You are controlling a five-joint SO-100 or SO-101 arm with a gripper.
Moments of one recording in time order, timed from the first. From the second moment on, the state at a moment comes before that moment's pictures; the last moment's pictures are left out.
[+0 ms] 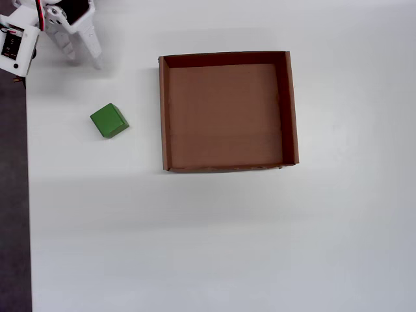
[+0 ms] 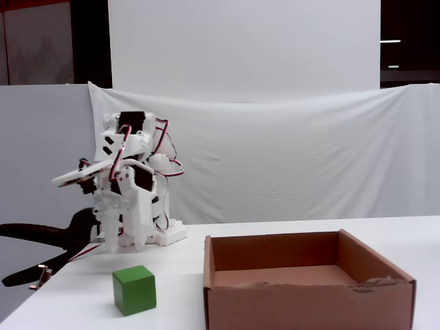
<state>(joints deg) 8.0 182.2 170.6 70.1 -48.7</state>
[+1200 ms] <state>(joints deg) 11.5 122.3 138.3 50.7 -71.2</state>
